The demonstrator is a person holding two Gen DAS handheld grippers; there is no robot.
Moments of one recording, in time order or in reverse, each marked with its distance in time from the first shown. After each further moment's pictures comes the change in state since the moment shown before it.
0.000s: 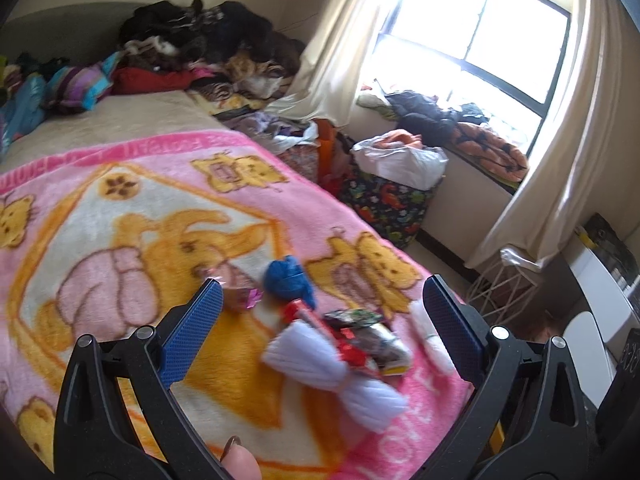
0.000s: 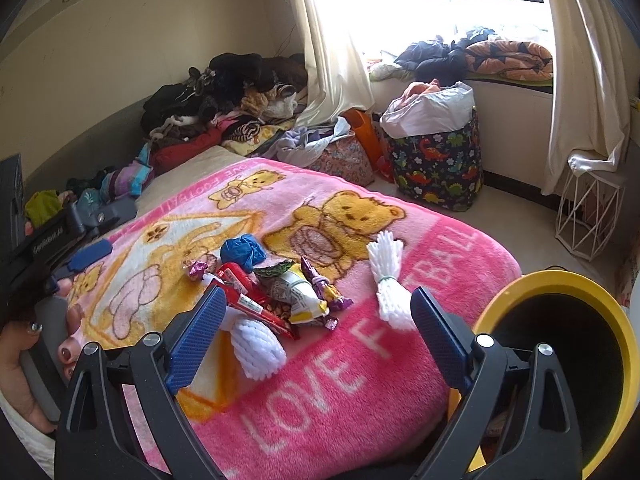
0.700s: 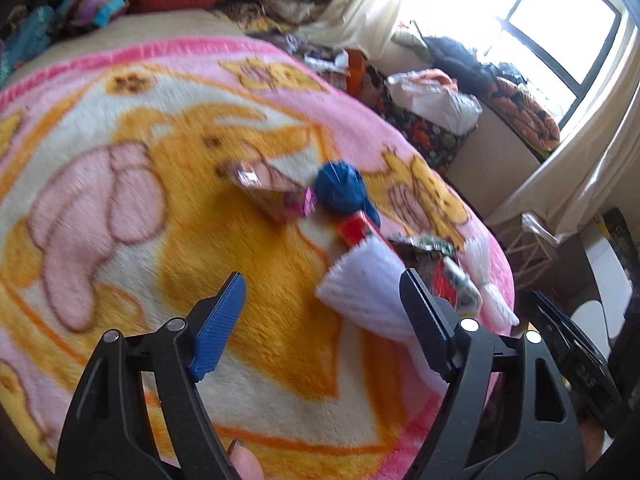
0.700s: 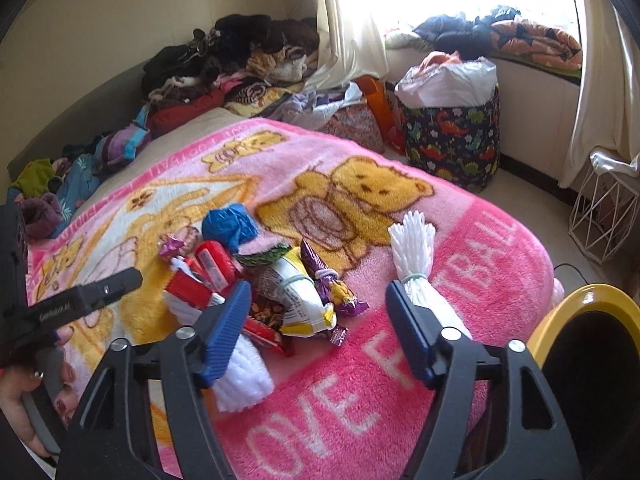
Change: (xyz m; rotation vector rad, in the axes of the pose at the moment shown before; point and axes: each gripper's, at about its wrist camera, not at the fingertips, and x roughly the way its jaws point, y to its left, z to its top) left arm 0.064 0.048 -0.048 -0.097 0.265 0.020; right arm 0.085 0.002 0.003 -0.054 0.134 0.013
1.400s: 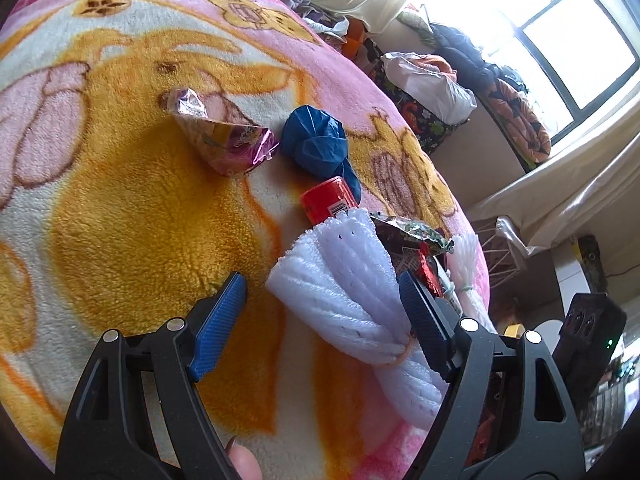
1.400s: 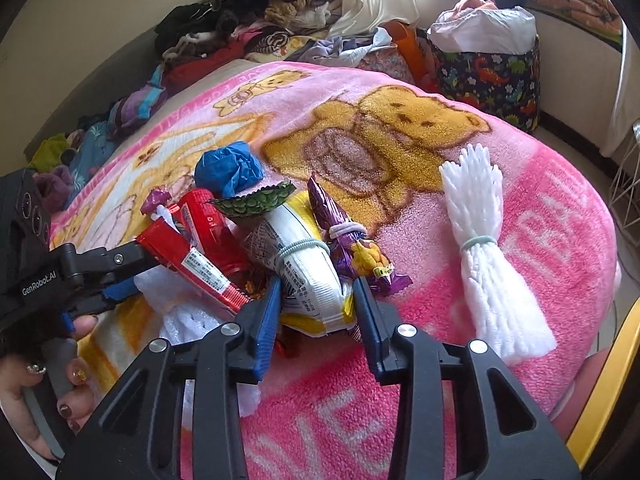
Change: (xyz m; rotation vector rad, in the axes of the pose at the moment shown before) left arm 0.051 -0.007 -0.005 -0.150 0.108 -0.125; right arm 0.068 -0.007 -0.012 0.009 0.177 0.136
